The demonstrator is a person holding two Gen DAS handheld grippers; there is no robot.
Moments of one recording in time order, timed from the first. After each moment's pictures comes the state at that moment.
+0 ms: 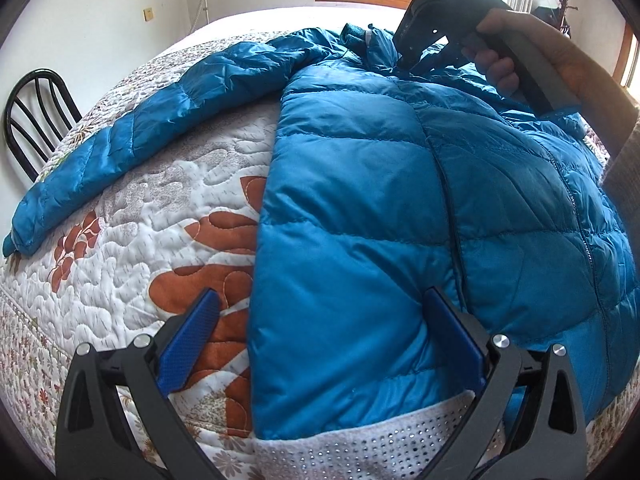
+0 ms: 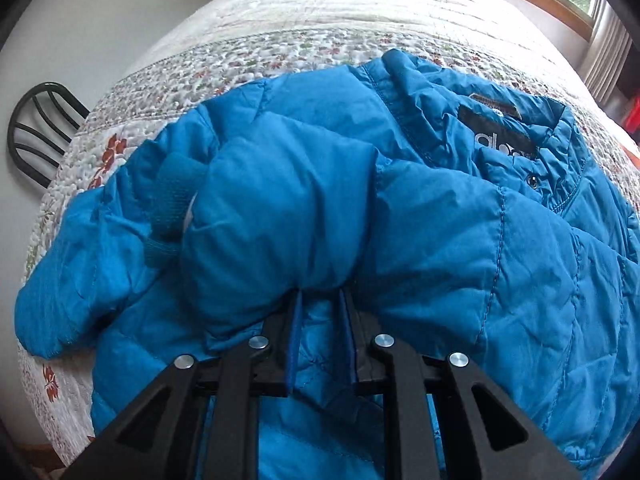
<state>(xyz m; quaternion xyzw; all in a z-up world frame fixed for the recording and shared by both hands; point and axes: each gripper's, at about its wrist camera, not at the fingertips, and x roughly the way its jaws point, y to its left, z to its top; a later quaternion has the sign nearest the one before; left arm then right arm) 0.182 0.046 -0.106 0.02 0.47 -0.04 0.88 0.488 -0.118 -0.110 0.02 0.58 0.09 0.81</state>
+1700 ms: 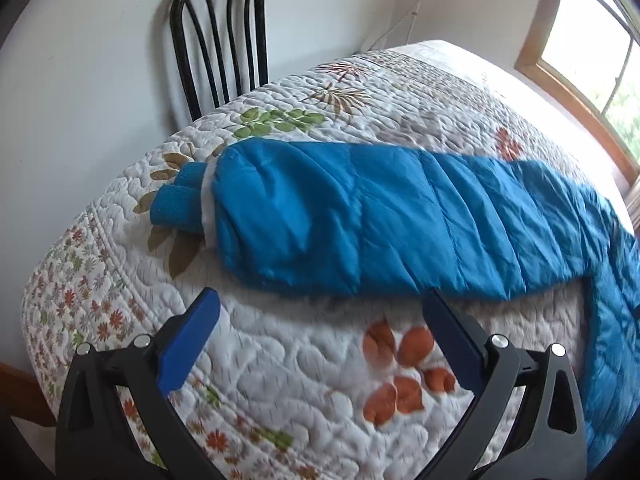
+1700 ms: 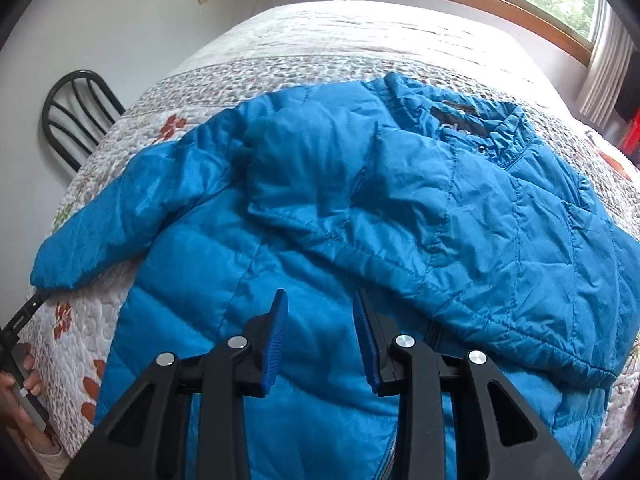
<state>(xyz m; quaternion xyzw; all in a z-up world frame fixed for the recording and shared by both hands) 0.232 0.314 -0.079 -0.17 0.44 0.22 0.85 0.396 -0.126 -0.062 0.00 0.54 0.10 0.84</state>
